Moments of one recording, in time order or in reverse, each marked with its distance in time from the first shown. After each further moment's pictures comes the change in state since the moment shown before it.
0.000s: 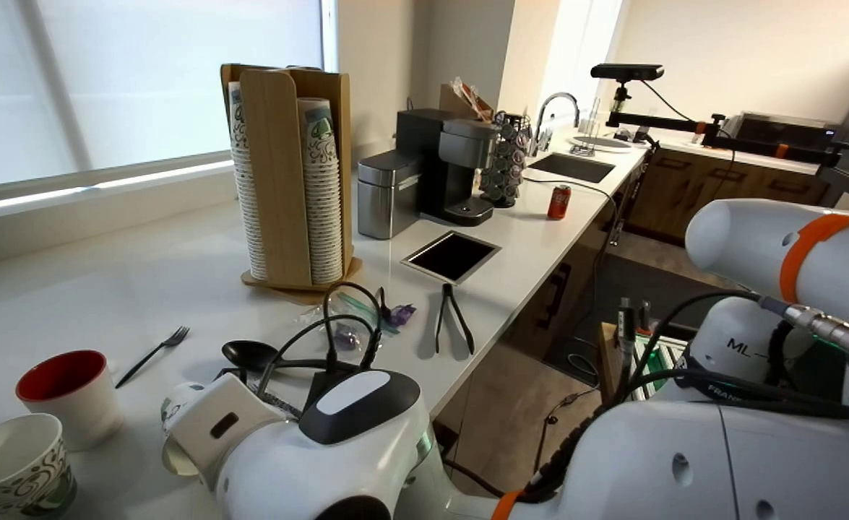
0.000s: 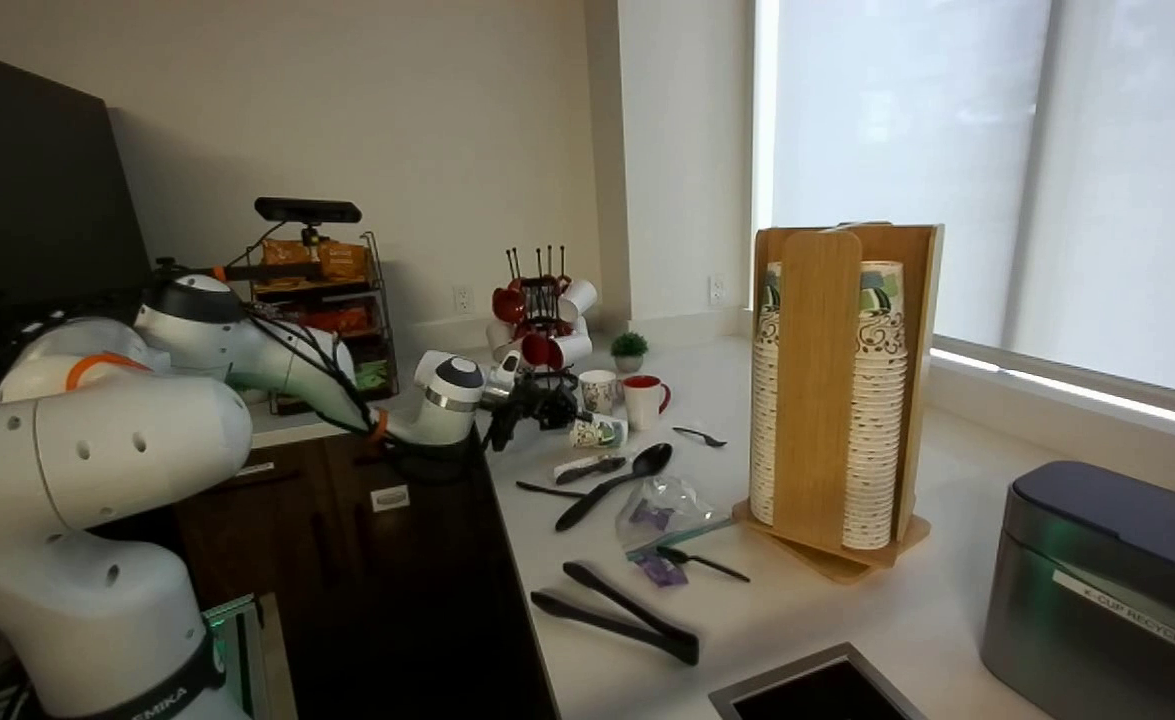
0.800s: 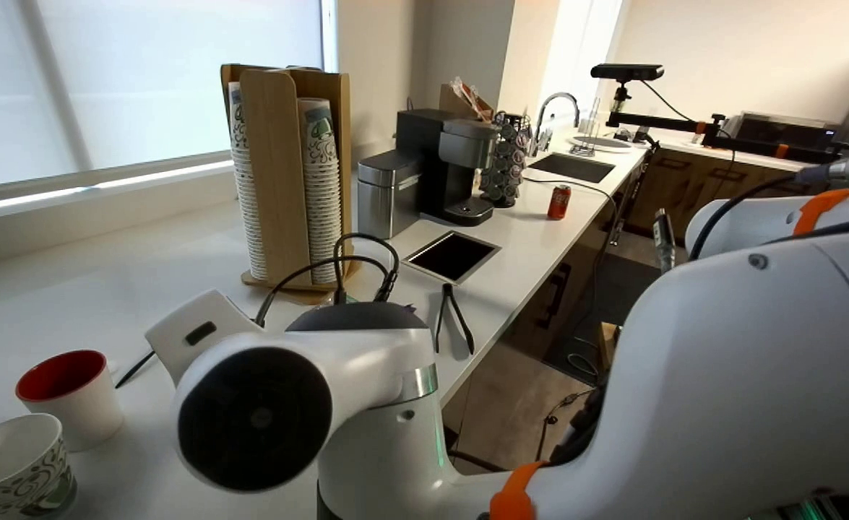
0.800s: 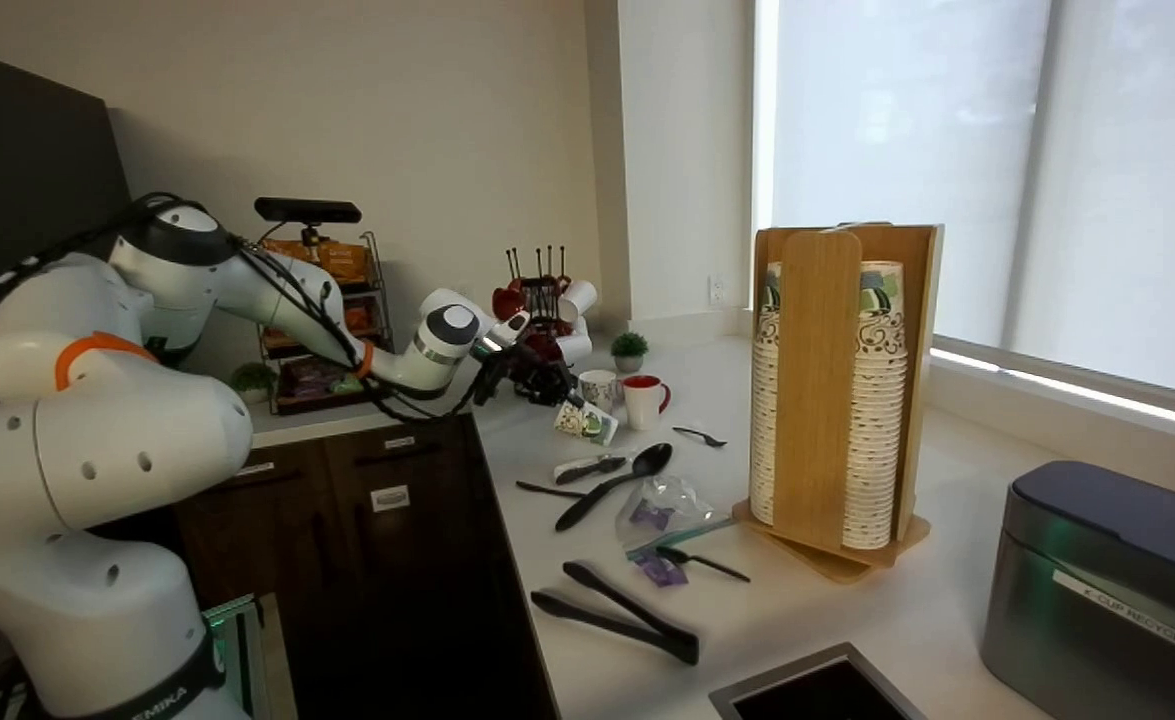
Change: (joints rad) arm -0.001 0.298 0.005 -0.019 0.110 -0.322 -0.286
